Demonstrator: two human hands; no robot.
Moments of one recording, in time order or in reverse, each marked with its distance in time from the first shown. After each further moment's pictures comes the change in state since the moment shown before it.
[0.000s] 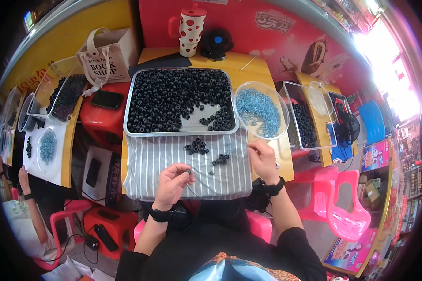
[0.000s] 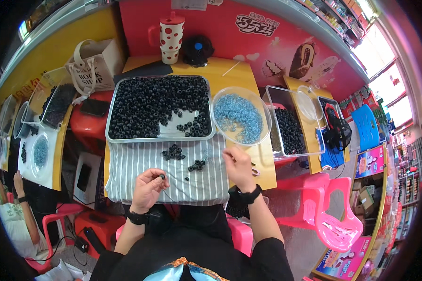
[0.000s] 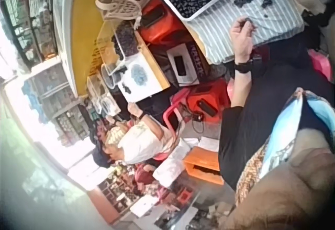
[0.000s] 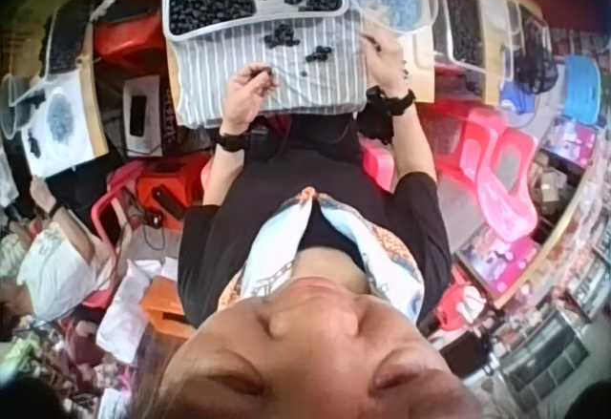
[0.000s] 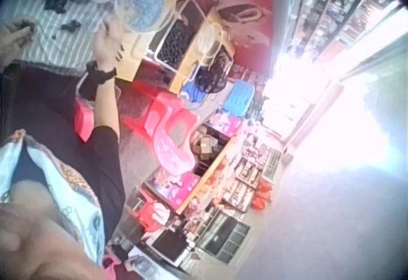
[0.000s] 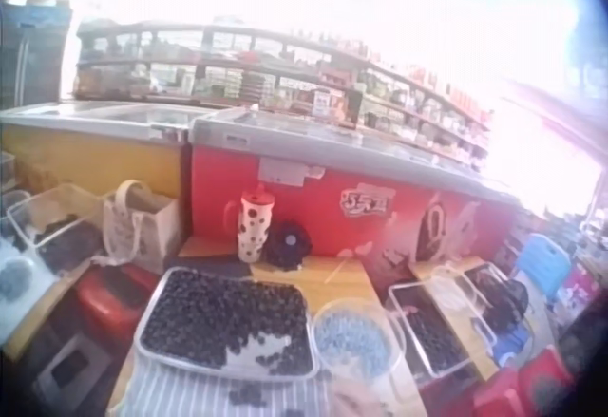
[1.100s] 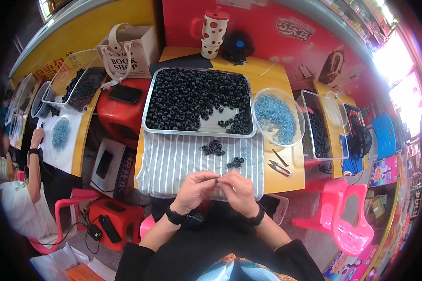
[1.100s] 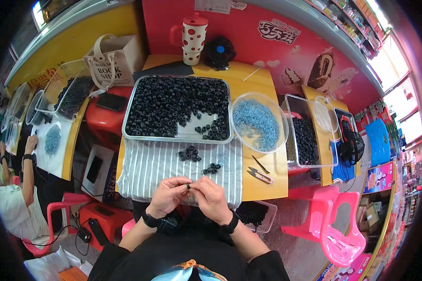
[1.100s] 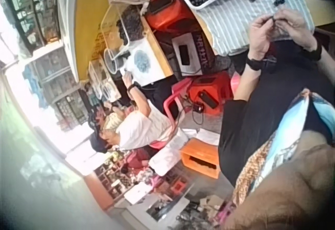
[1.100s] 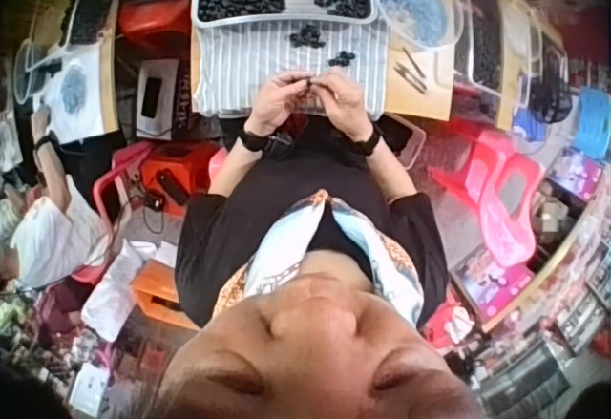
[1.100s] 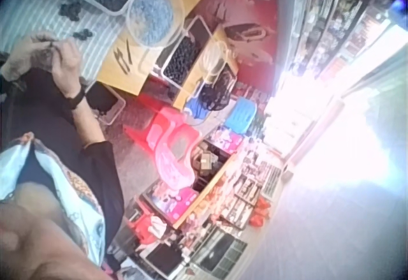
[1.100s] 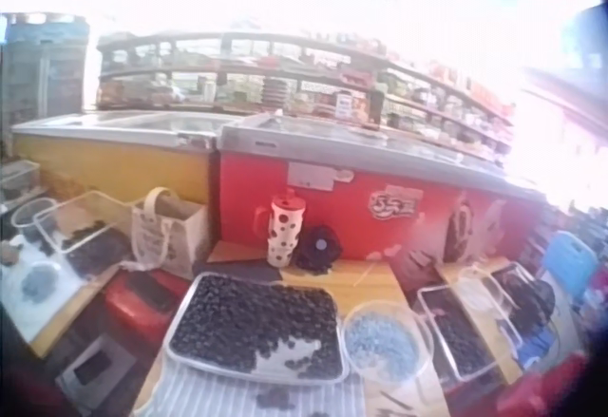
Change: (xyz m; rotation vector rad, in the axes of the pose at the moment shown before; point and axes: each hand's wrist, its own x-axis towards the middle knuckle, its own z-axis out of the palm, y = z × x) left_hand -0.007 -0.012 0.020 -0.138 -0.011 -0.189; right_hand -0.043 -0.094 0.063 0.289 -0.157 -0.142
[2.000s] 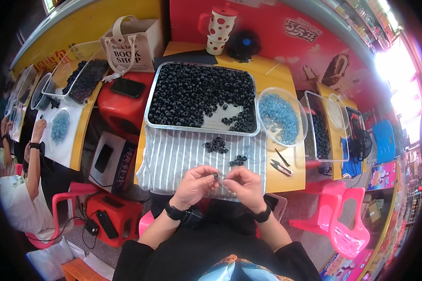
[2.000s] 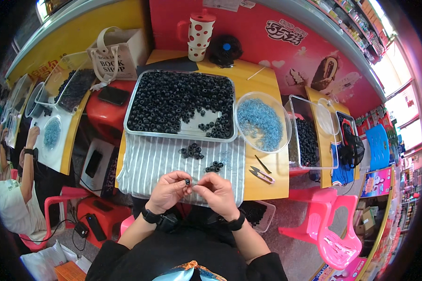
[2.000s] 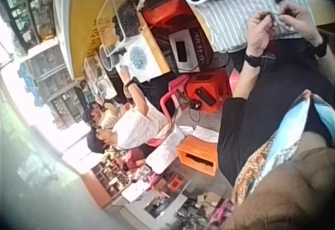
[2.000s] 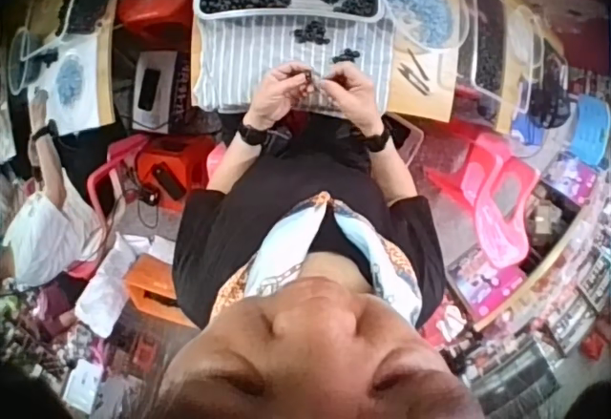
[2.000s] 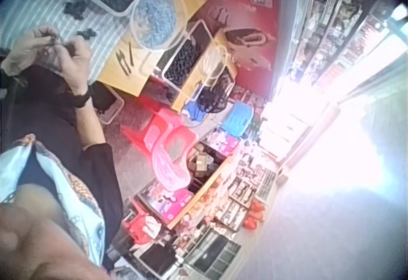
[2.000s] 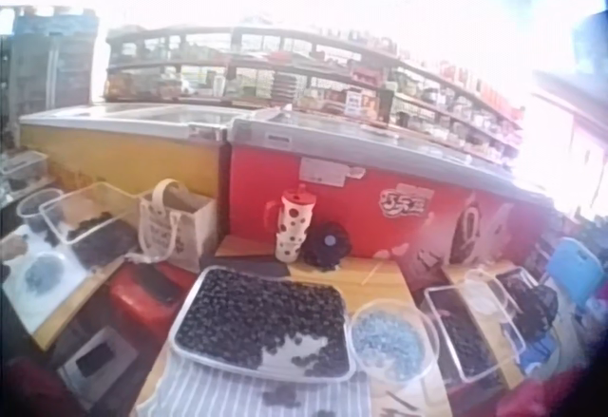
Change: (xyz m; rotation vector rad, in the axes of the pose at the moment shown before) left_hand 0.002 0.003 -0.011 -0.063 -0.097 0.023; right_hand -0.003 0.009 -0.010 0.359 -0.091 0.423
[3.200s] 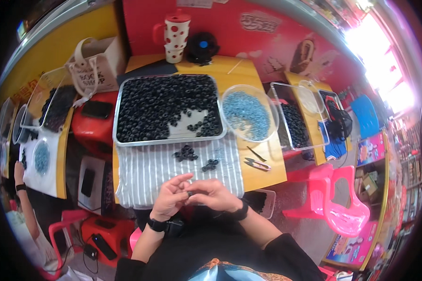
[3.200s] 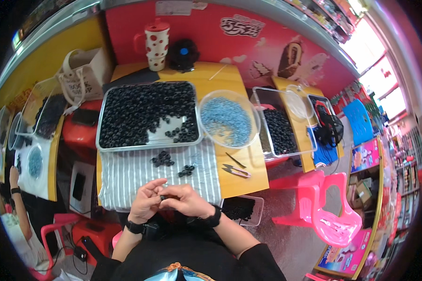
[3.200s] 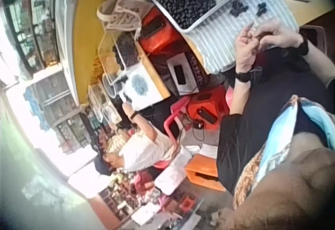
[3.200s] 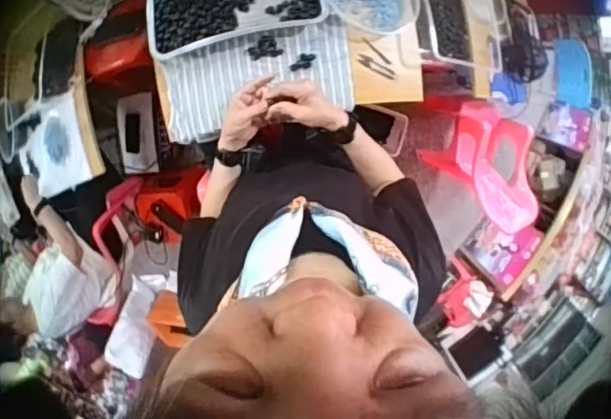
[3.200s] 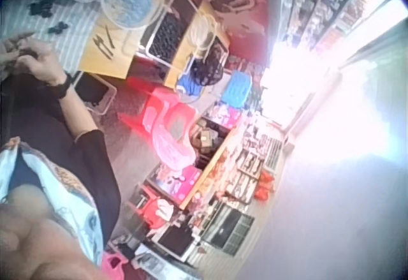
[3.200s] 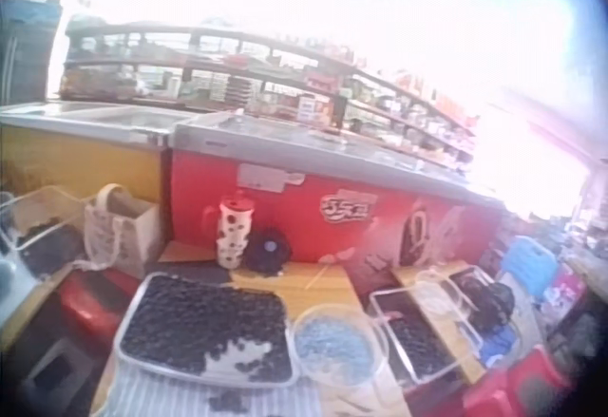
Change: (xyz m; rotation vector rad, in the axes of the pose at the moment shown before) left_hand -0.001 0.003 0.001 0.052 -0.060 -0.050; right_hand 0.008 0.003 0.007 0.016 -0.244 -0.202
